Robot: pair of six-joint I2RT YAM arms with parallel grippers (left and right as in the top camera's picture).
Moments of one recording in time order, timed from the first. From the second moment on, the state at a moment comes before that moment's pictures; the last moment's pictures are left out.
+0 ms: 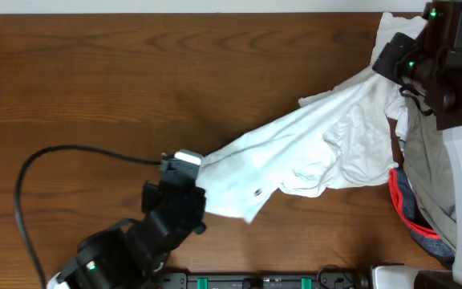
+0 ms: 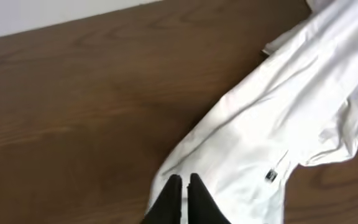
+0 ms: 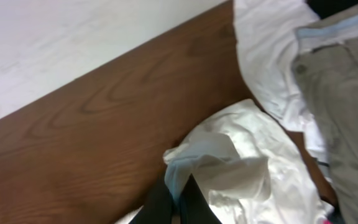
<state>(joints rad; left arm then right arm) -0.95 0.73 0.89 -0.87 -0.53 -0.39 0.04 1.49 1.77 -1.07 0.03 0.53</state>
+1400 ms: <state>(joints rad) -1.16 1.66 0.89 -0.56 -0.18 -0.70 0.02 1.49 1.77 -1.09 0.04 0.52</state>
